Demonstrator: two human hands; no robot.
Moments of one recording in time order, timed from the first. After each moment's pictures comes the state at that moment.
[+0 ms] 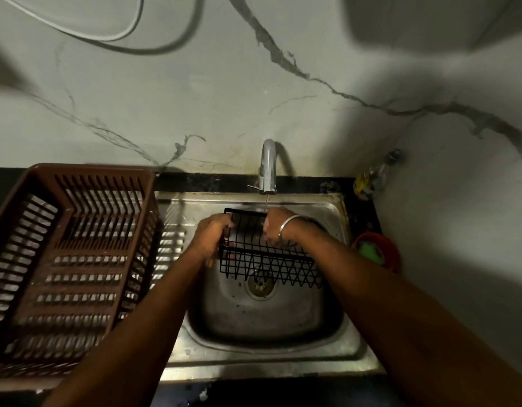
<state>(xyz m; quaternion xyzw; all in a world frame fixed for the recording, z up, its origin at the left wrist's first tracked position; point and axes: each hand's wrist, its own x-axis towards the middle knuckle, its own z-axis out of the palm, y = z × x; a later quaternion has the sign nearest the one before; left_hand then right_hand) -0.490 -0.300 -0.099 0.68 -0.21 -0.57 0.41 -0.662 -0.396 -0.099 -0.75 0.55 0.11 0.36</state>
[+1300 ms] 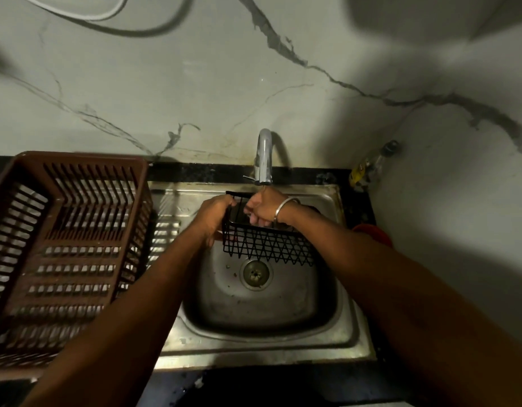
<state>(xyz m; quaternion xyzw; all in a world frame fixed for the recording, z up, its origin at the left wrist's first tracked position) -0.496 -0.325 -0.089 0.68 -0.22 -0.59 0.37 -0.648 -0.407 -0.082 -0.69 0.55 0.05 0.47</state>
